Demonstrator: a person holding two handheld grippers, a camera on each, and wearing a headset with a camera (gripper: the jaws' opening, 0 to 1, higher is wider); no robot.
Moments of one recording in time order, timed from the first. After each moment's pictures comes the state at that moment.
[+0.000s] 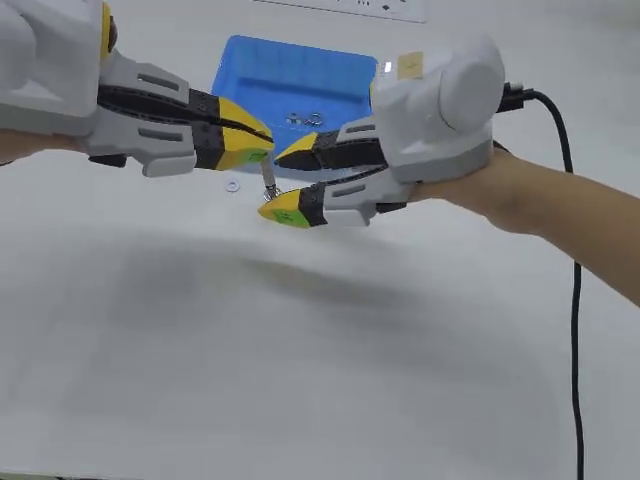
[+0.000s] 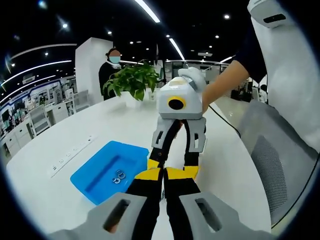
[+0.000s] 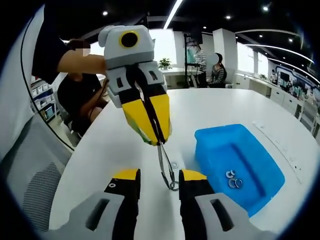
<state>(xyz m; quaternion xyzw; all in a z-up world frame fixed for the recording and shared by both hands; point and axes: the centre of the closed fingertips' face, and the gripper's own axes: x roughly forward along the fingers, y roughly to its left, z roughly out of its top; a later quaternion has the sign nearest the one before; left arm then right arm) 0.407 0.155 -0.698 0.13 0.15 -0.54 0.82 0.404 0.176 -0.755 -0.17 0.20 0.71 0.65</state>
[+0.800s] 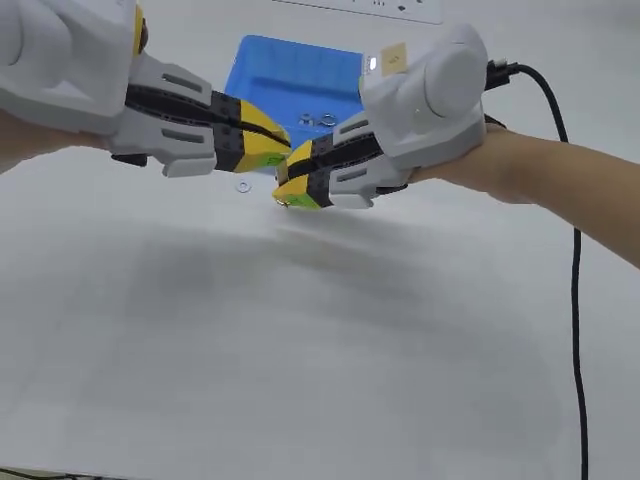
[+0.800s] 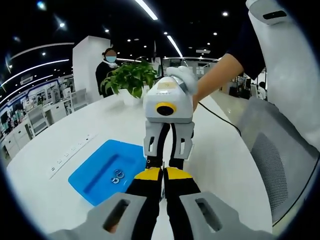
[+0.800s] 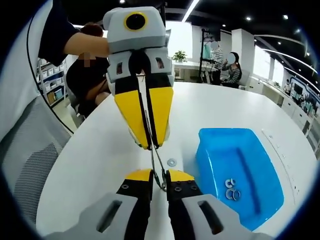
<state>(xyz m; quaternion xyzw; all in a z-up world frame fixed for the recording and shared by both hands) 0.407 0.150 -0.703 0.14 0.16 -0.55 0.81 0.408 0.184 -0.775 -0.23 0.19 0.74 0.60</state>
